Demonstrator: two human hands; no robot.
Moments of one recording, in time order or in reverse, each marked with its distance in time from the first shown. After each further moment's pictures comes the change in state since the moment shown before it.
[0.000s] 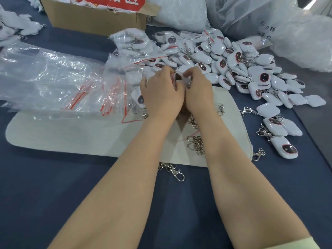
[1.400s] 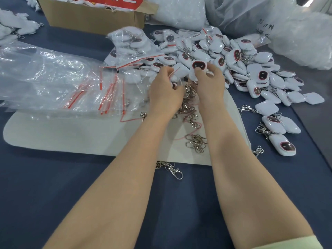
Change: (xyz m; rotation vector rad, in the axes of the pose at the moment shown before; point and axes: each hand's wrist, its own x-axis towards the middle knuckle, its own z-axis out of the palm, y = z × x) left_hand 0.001 -0.001 0.006 -0.377 -0.167 -0.119; right_hand 0.006 -0.006 -0.012 0.780 0.249 0.389
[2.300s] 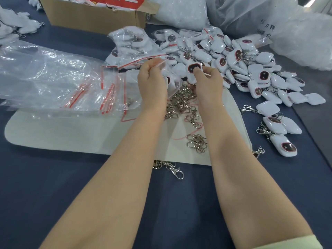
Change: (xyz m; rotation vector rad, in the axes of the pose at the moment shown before) left_hand 0.005 0.013 -0.015 -0.650 0.262 -0.295; right_hand 0.004 0.009 0.000 -0.114 -0.040 -0.028
